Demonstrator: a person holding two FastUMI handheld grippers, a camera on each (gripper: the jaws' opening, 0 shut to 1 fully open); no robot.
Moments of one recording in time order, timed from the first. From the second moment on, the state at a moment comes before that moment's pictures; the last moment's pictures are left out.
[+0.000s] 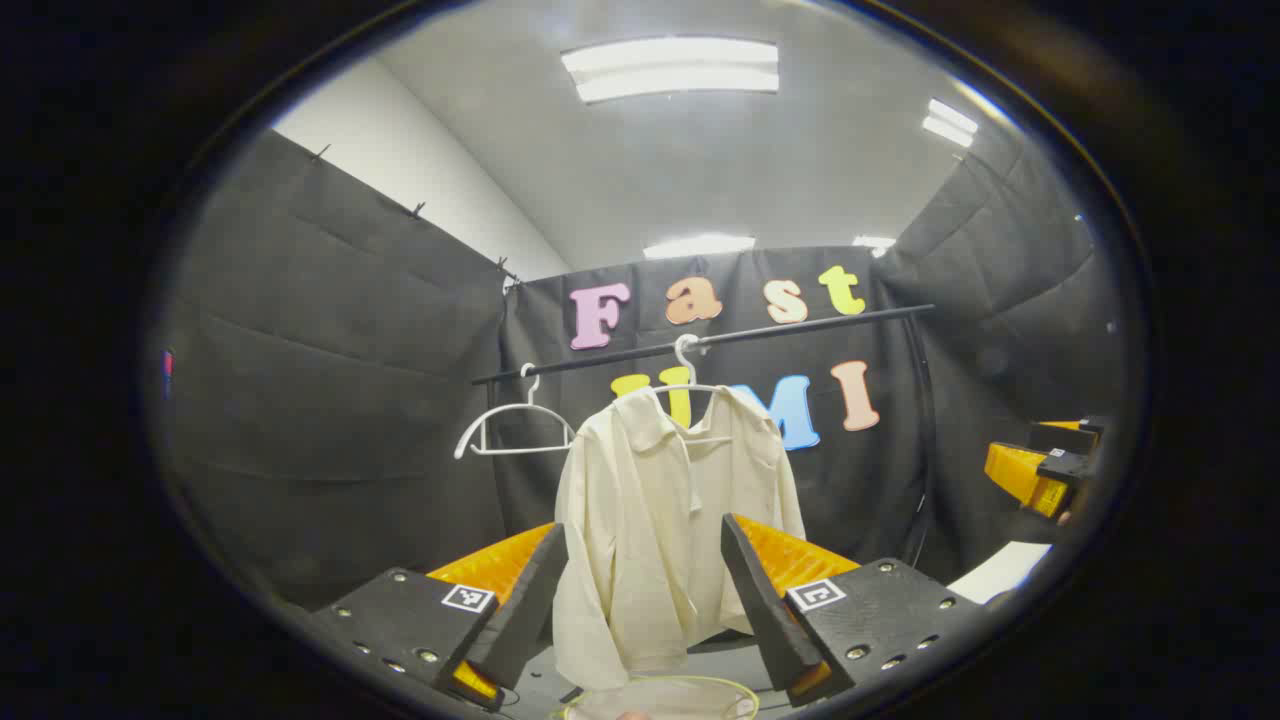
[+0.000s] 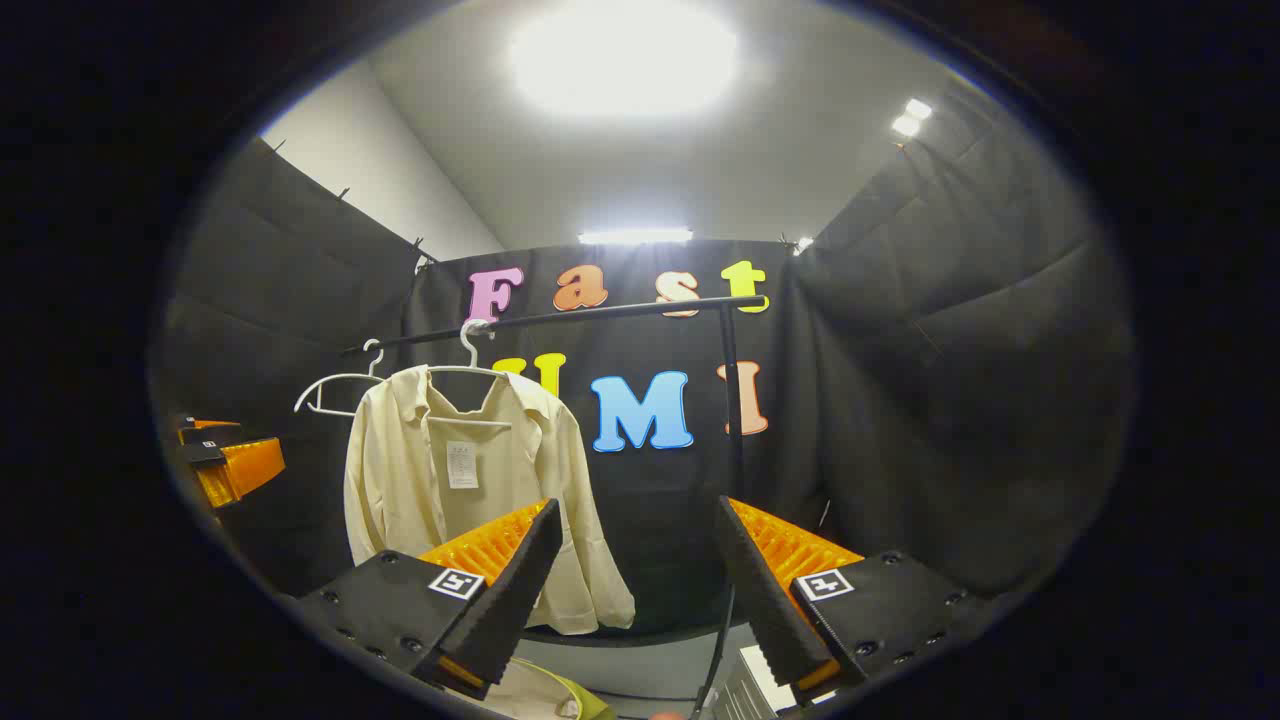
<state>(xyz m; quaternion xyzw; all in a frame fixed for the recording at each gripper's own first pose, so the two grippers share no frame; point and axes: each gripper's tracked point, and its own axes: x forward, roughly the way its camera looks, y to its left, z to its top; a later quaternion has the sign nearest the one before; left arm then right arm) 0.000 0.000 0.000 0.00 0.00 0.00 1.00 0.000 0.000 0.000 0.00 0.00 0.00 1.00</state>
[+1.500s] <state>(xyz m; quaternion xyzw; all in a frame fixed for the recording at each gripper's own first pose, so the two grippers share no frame) 0.086 -0.019 -0.003 0.01 0.00 0.03 1.00 0.165 0.076 -0.001 0.03 0.00 0.11 0.99</state>
